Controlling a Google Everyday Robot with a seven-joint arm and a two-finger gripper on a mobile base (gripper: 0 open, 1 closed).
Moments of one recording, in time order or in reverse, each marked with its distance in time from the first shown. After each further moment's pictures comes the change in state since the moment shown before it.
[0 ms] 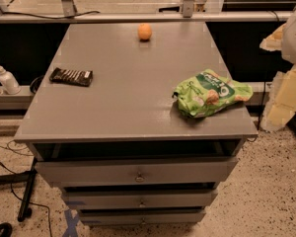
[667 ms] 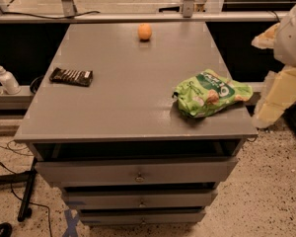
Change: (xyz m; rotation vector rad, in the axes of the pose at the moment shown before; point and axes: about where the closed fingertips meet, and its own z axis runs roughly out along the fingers) arm -0.012 -0.007 0.009 0.026 -0.066 -0.033
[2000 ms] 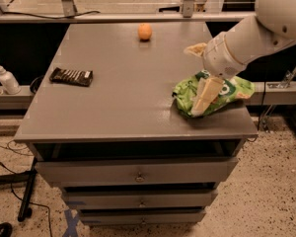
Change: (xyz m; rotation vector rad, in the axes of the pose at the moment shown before) arm -0.081 -0.073 0.151 -0.025 -0.357 -0.256
